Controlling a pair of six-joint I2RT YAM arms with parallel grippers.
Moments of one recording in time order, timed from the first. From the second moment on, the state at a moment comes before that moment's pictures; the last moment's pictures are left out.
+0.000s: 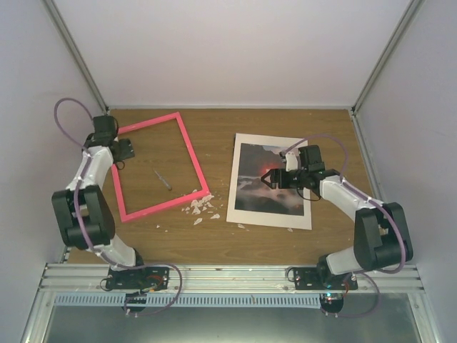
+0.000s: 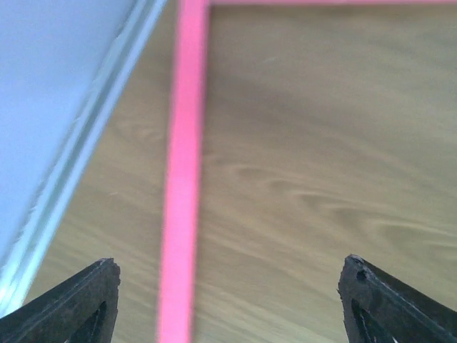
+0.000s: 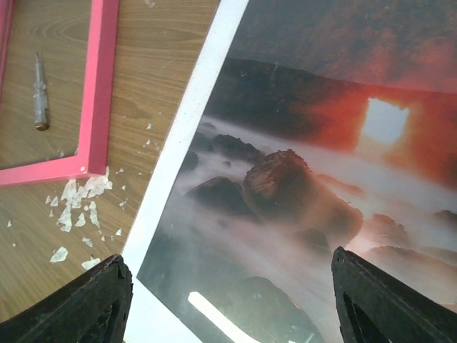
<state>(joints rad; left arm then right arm) 0.27 1.67 1.22 -0.57 -0.19 -0.11 0.23 1.44 0.79 -0.26 -0.55 0.20</state>
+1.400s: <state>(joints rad) -0.69 1.62 0.86 -0.22 0.34 -0.53 -0.04 1.21 0.55 -0.42 -0.15 0.41</state>
